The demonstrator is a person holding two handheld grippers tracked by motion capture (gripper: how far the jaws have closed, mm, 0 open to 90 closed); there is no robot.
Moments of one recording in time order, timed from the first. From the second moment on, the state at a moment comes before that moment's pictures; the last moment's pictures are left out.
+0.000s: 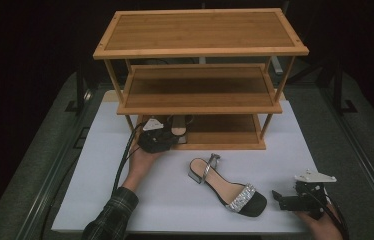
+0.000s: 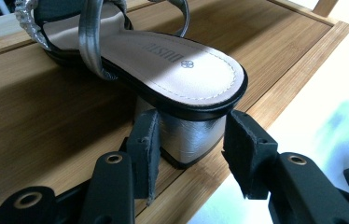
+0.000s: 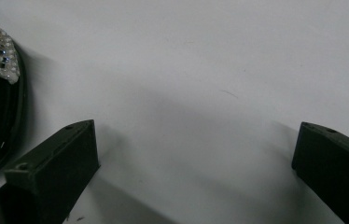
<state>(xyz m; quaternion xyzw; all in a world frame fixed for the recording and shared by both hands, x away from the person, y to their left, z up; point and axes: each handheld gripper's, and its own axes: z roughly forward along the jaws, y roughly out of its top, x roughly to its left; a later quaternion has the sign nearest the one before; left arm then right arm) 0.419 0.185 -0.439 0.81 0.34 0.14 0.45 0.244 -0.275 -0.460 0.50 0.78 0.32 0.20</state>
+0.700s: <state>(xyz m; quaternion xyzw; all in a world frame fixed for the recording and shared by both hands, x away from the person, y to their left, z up) 0.384 0.213 -0.422 0.83 0.32 0.11 0.45 0.244 -0.275 -0.460 0.50 0.78 0.32 0.20</state>
